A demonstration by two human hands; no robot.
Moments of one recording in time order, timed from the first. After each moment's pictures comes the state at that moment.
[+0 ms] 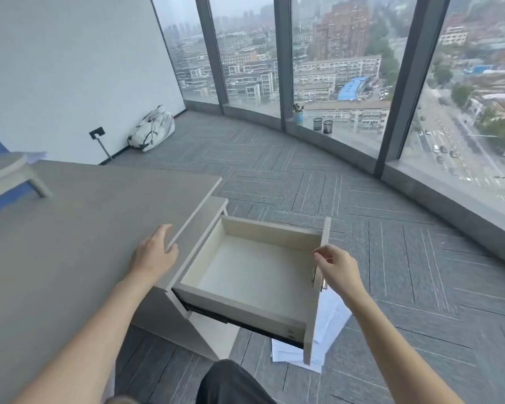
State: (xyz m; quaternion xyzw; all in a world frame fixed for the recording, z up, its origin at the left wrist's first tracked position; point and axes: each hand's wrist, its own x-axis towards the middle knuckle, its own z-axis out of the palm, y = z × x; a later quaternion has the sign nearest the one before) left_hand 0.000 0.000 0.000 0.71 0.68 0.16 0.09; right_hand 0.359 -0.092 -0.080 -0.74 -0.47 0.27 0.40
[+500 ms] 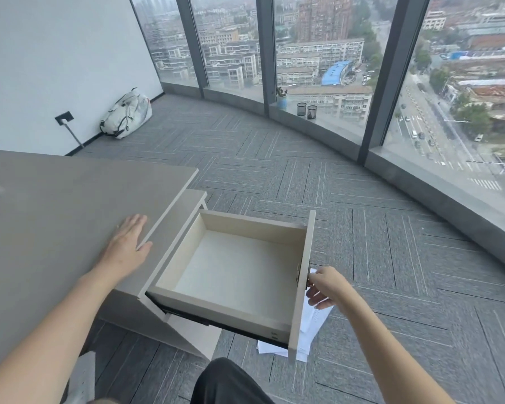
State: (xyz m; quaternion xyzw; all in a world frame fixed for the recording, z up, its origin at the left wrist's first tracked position) left_hand -0.026 0.059 -0.031 0.76 0.64 0.08 0.07; right_hand 0.383 -0.079 -0.130 -0.76 -0.34 0.50 0.22
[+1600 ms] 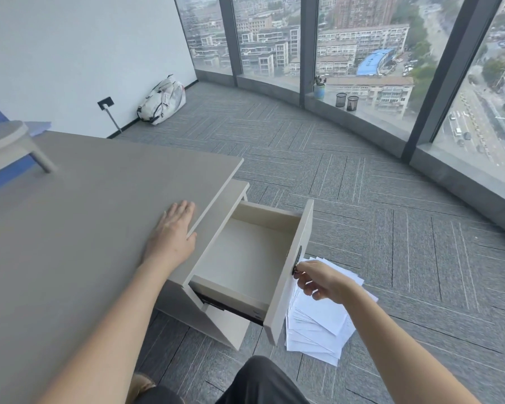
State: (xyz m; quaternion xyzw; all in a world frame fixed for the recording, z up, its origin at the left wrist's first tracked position) left_hand -0.026 0.059 -0.034 0.76 0.64 0.08 0.02; right_hand 0.294 -0.009 -0.149 -0.63 -0.38 0.65 0.21
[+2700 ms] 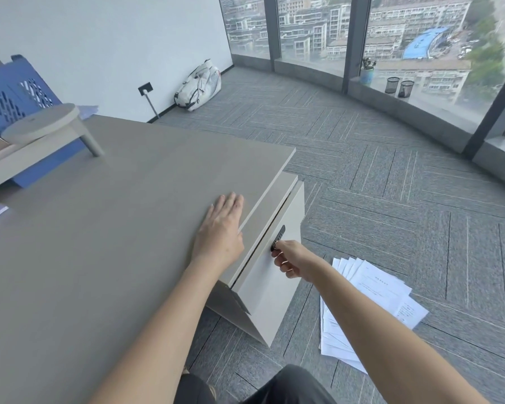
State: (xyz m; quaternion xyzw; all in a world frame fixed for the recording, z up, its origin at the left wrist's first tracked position) left_hand -0.024 0.055 -0.035 0.77 0.64 0.09 -0.01; right_hand 0.143 0.085 -0.155 -0.59 -0.37 0.68 0.21
